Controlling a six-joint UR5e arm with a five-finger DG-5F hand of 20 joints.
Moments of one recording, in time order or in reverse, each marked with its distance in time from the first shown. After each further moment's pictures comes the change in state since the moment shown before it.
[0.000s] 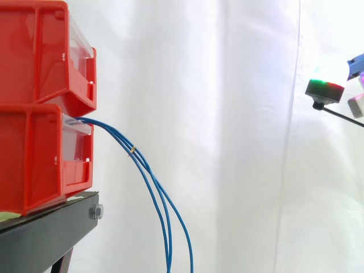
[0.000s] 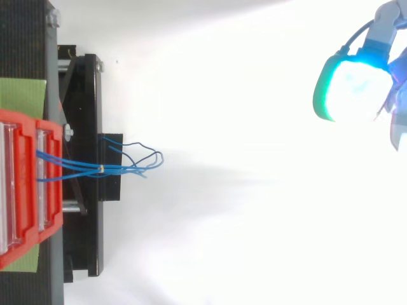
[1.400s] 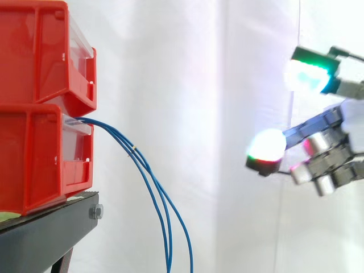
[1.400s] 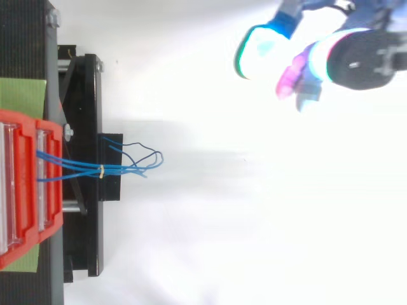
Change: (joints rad) arm 0.033 -0.197 0.099 0.044 0.215 0.057
